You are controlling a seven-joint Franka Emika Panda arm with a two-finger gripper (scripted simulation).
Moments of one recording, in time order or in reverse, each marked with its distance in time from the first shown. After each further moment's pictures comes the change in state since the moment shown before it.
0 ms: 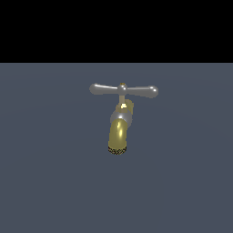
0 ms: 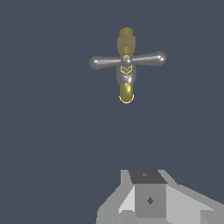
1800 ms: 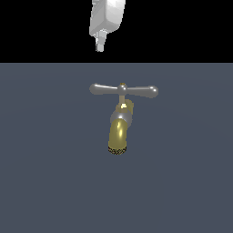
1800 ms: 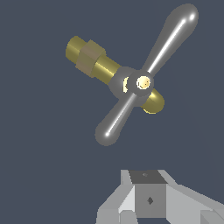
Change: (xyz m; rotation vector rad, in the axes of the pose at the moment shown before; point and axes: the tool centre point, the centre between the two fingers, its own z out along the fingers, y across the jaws) arm 0.193 -0.060 0.177 -0.003 -0.095 0.995
